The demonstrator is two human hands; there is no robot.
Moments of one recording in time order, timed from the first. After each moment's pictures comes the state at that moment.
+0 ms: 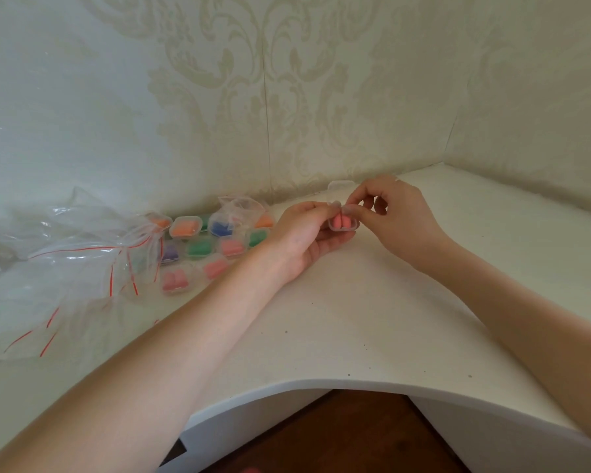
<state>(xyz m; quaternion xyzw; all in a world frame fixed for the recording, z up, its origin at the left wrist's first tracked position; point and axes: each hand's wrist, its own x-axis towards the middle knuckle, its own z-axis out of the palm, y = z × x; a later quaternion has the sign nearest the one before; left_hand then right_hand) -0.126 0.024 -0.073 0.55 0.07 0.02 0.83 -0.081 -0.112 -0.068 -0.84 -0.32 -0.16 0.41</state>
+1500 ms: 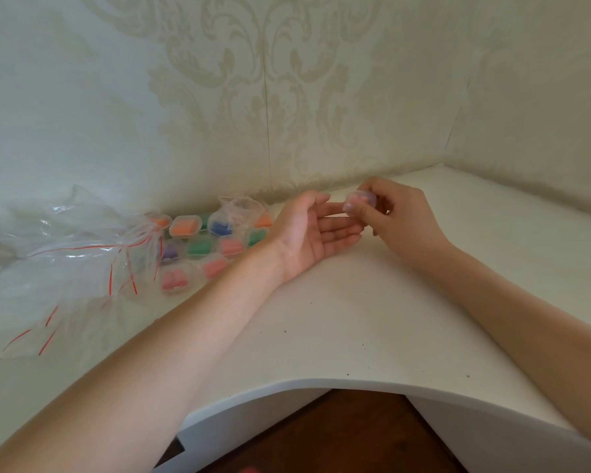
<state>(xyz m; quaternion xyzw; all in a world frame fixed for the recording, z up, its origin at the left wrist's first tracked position) -0.132 0.029 -0.068 0.51 0.04 -0.07 0.86 -0.076 -0.116 -0.074 -0.82 -0.31 -0.17 0.44</state>
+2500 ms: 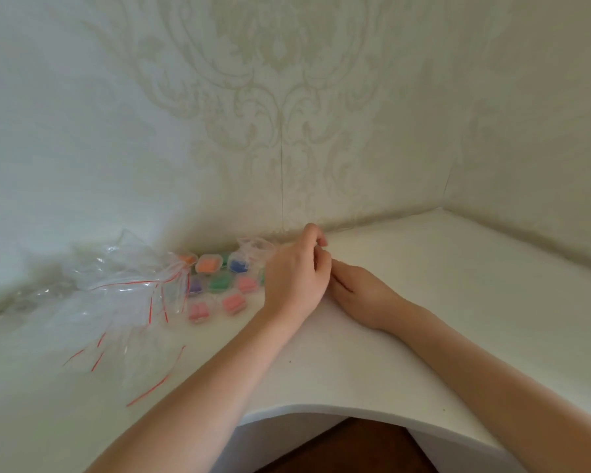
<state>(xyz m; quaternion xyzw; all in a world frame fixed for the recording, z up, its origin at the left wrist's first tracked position) -0.155 0.029 -0.075 0.86 -0.01 0.44 0.25 -0.108 -0.094 -0.078 -0.84 -0.44 0.01 0.31</state>
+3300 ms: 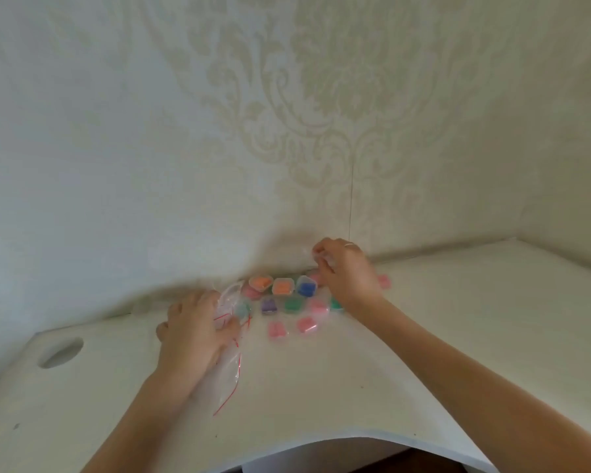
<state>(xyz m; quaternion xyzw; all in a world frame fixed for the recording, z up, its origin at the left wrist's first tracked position) -0.288 0.197 -0.083 0.91 0.35 0.18 0.14 -0.111 0.028 -0.050 -0.84 -0.38 -0.15 0.36</state>
